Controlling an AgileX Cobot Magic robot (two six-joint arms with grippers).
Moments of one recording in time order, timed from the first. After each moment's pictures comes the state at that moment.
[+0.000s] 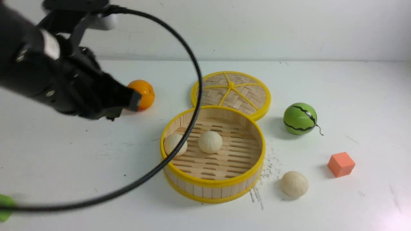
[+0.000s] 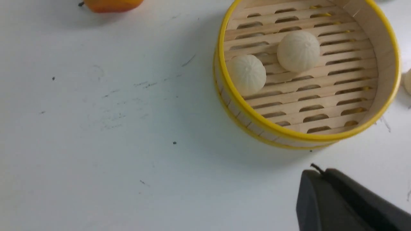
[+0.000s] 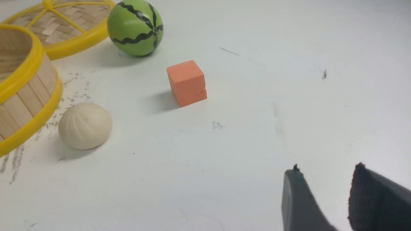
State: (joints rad) right arm -0.08 -0.01 0.01 -0.01 0.39 0.18; left arm -0.46 1.17 -1.18 0.02 0.89 -0.17
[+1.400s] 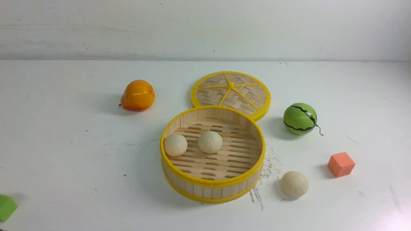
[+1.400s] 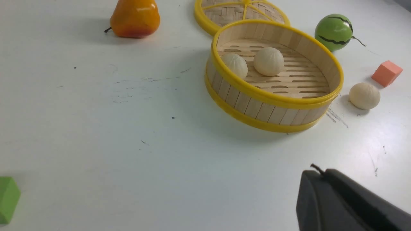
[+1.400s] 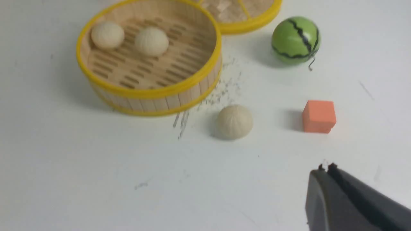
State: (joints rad) right arm -0.01 0.66 -0.84 0.41 0.98 -0.42; left arm -0.46 0.15 -0.44 0.01 0.72 -0.23
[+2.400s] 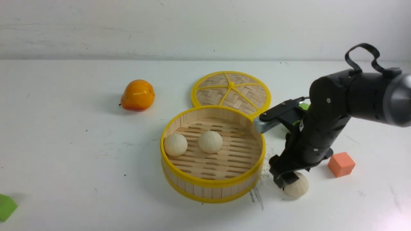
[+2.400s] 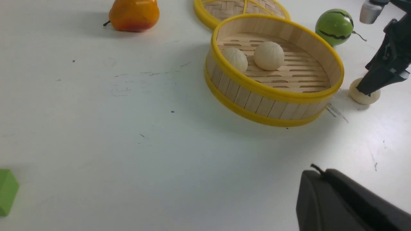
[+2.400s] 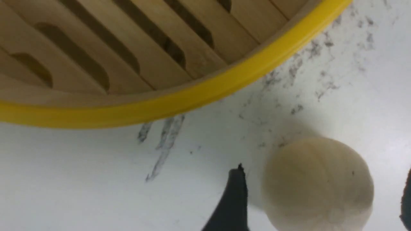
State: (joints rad) right arm 0.40 1.87 -1.29 0.04 0.82 -0.14; left arm -0.46 0.15 -0.44 0.01 0.74 -0.23
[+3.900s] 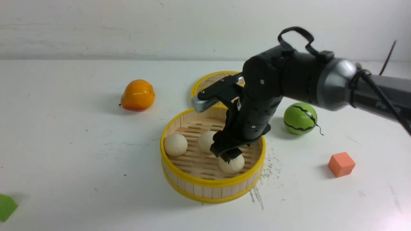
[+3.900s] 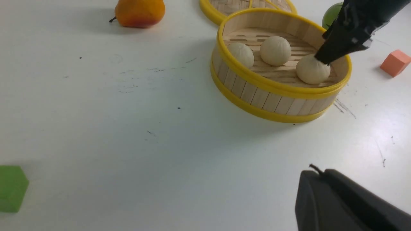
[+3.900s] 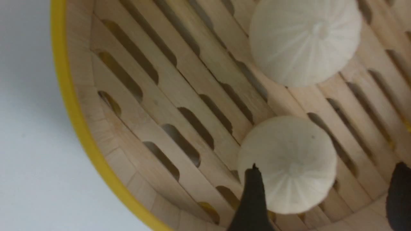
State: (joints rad) right arm 0.60 1.95 -1.66 0.02 0.95 -0.07; left arm -0.46 0.15 -0.44 0.03 0.75 -0.23
